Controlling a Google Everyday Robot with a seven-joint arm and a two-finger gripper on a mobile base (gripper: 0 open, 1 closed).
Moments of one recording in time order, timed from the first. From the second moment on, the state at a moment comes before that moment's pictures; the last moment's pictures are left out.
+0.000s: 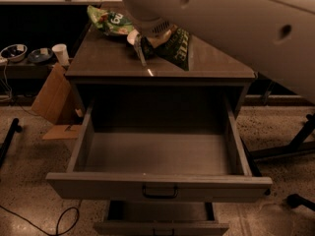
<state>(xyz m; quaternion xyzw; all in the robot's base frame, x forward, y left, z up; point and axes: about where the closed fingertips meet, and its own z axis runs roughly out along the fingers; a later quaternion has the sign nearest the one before) 0.598 -0.006 0.985 -0.80 0.49 -0.31 0.15</state>
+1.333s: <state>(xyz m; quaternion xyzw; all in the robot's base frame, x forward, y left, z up) 0.704 0.000 0.946 -0.77 0.56 -0.28 0.13</state>
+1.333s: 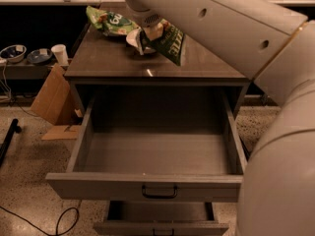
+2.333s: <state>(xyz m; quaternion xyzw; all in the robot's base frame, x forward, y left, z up) 0.732 -0.063 0.925 -0.72 0.62 -0.28 0.11</state>
